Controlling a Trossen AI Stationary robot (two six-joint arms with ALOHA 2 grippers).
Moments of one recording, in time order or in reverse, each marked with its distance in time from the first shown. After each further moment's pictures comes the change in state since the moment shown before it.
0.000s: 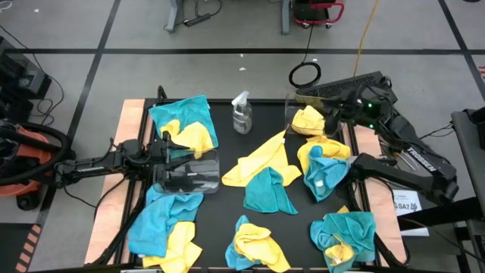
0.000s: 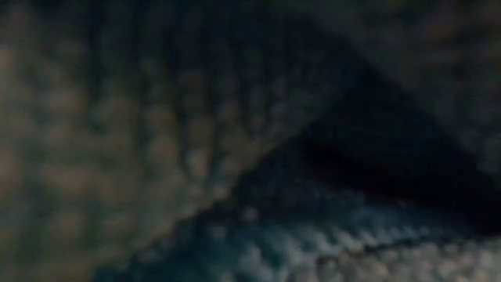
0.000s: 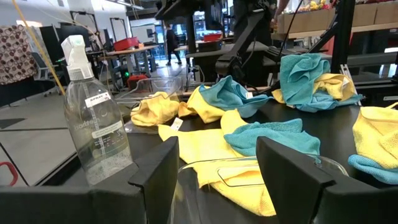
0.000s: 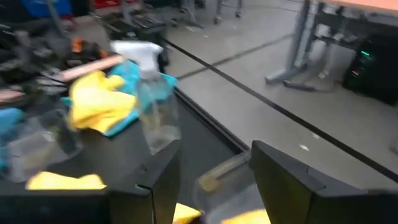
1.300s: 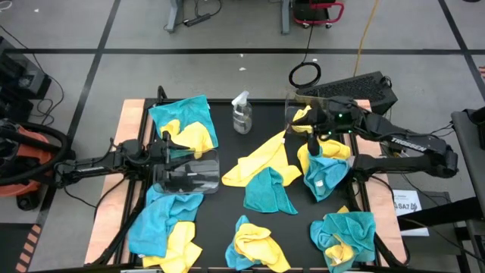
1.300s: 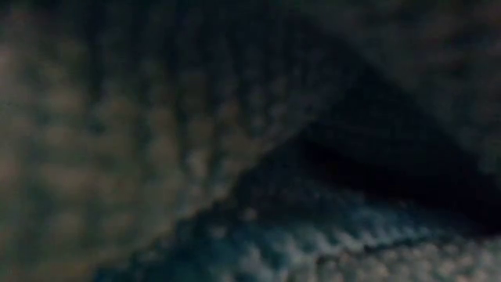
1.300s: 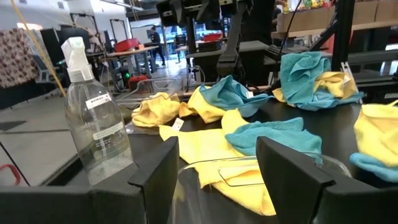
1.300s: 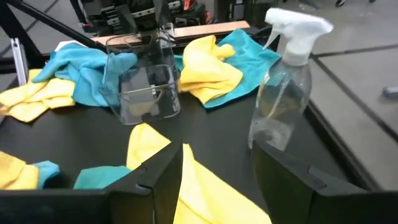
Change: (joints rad) left arm 0.000 0.000 0.000 0.000 0.000 0.026; right arm 0.366 0.242 0.016 0.120 -0.083 -0.054
